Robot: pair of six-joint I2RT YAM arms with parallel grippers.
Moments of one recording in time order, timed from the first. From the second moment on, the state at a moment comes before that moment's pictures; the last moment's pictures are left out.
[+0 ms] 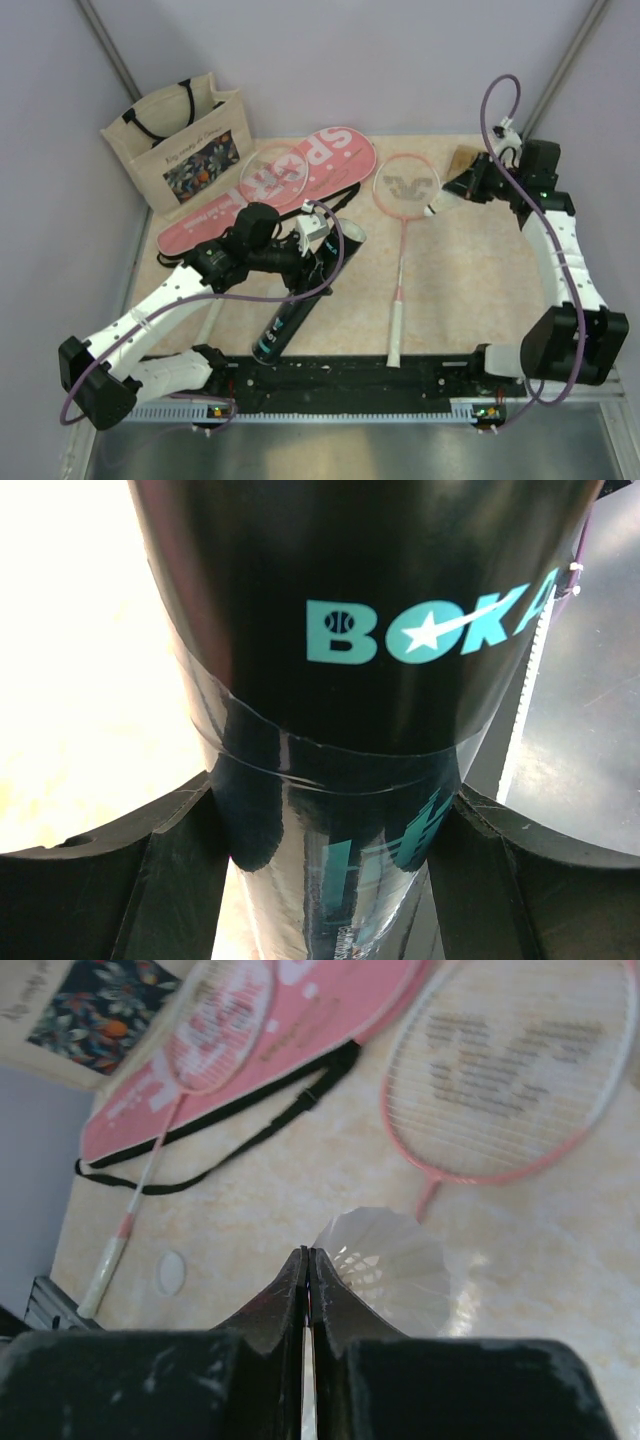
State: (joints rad) left arm -0.70 1.09 1.00 -0.55 0.60 0.05; right arm -0.16 1.37 1.20 -0.49 -0.71 0.21
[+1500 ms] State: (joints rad) left arm -0.69 1.11 1.02 -0.64 0.52 0.06; right arm 0.57 1.01 1.03 -0.08 -0.61 0.51
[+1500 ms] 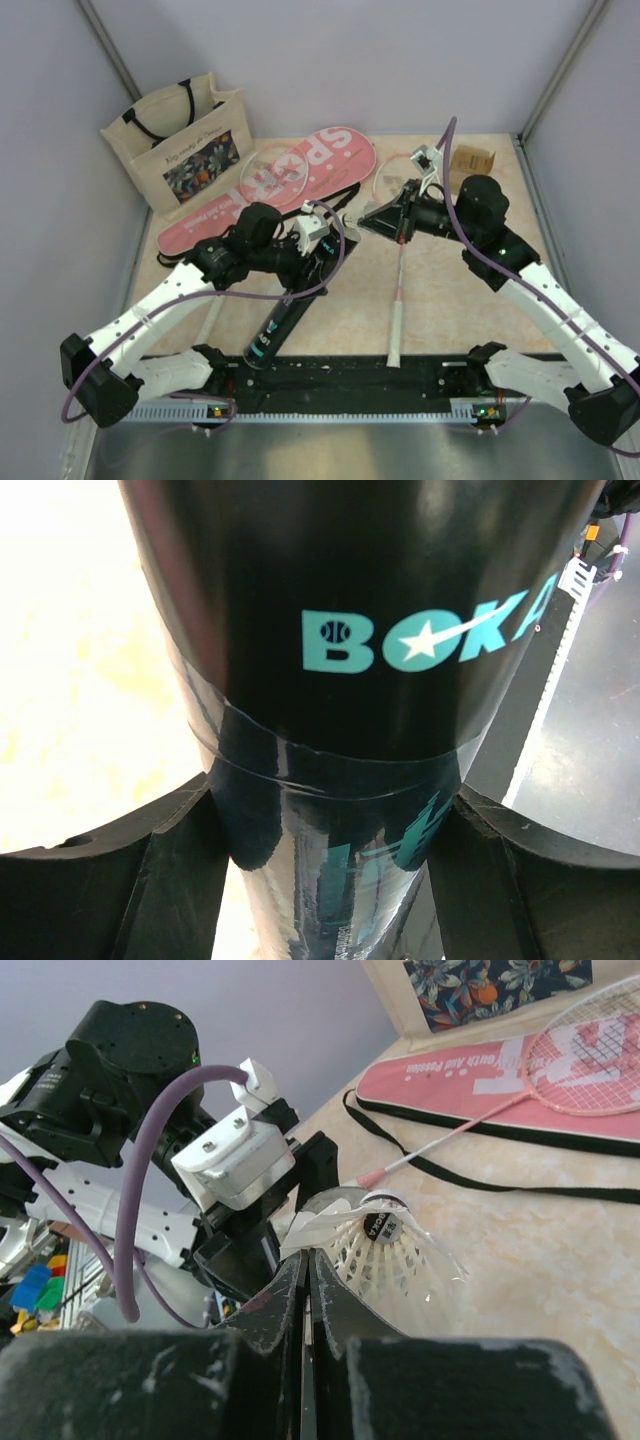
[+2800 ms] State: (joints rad) left arm -0.70 1.05 0.97 -0.55 0.53 0.19; right arm 0.57 1.02 1.13 -0.26 -0.66 0.43
